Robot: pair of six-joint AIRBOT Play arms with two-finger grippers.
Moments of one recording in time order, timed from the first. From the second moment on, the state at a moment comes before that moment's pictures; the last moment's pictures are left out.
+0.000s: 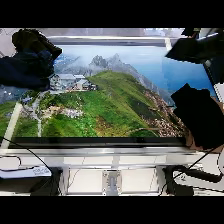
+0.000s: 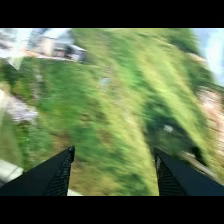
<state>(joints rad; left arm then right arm) 0.71 -1.44 1.69 0.43 -1.21 -1.03 -0.04 -1.34 2.05 -1.17 1.64 1.54</state>
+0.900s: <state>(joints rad) -0.64 -1.34 1.45 1.12 -0.98 -1.56 -0.20 -1.42 1.98 -1.17 1.68 1.35</state>
